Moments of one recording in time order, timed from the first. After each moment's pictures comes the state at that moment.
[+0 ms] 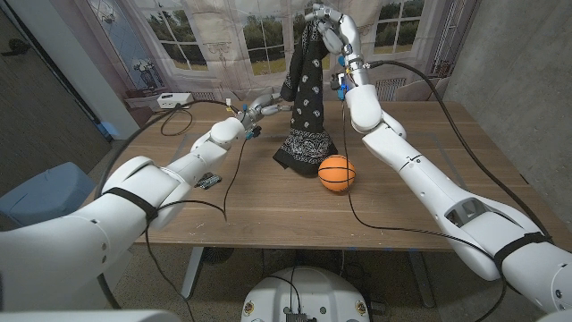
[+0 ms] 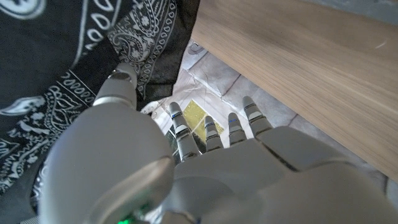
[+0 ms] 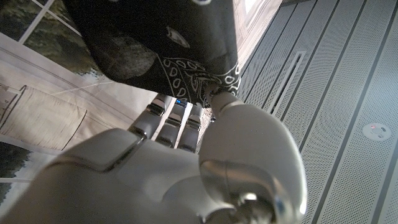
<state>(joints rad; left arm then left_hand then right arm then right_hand) 0.22 0.23 0.62 -0.50 -0.09 -0.56 -0.20 0.86 -0.16 0.25 -0.13 0.29 0.47 -0.18 0.21 0.21 0.06 0.01 0.21 0.22 -0.01 0.14 0.18 0.19 0.09 0.21 0.24 0.20 -0.49 -0.31 -0.55 -1.43 -0.06 0.38 -0.44 1.02 0.16 0.41 -0.12 0.21 0.82 -0.04 0.60 0.31 0.52 -0.06 0.23 0.22 0.35 -0.05 0.33 0.28 0.48 -0.02 0.30 0.20</state>
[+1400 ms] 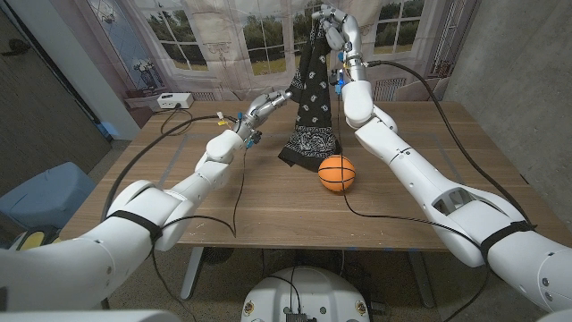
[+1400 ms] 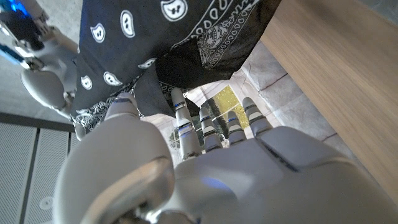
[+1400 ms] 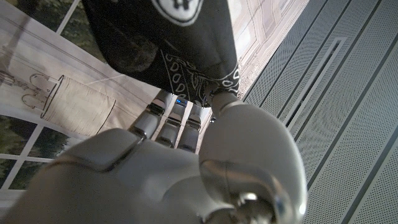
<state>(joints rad) 0.34 0.16 0.43 -0.50 -0.36 -0.73 -0.41 0.74 0.04 0.07 0.03 0.33 0.65 -0.03 0.29 0.26 0.21 -0.04 0.27 0.25 0.04 0.08 0.21 0.20 0.09 0.21 0.22 0.21 -0.43 -0.24 -0.55 -1.32 -0.07 0.33 -0.52 1.01 0.17 0.41 -0.12 0.22 0.82 -0.04 0.60 0.29 0.53 -0.05 0.23 0.22 0.36 -0.04 0.33 0.28 0.48 -0.02 0.31 0.20</state>
